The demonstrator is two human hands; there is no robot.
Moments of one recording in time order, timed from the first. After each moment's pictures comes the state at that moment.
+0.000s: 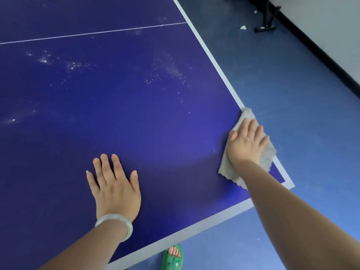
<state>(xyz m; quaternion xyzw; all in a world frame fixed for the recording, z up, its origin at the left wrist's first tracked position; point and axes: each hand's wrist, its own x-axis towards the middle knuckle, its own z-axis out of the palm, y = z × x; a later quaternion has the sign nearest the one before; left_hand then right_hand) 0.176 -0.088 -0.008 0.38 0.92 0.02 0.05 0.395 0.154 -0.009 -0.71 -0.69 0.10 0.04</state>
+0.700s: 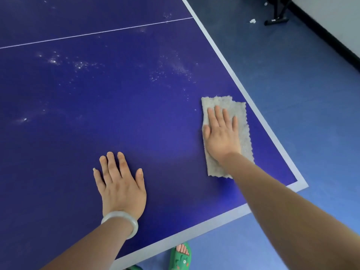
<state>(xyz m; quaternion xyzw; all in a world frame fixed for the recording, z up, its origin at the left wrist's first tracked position) 0.175 -0.087 -0.009 0.38 0.92 0.02 0.05 0.335 0.142 -0.011 -0.55 -0.83 0.11 0.03</state>
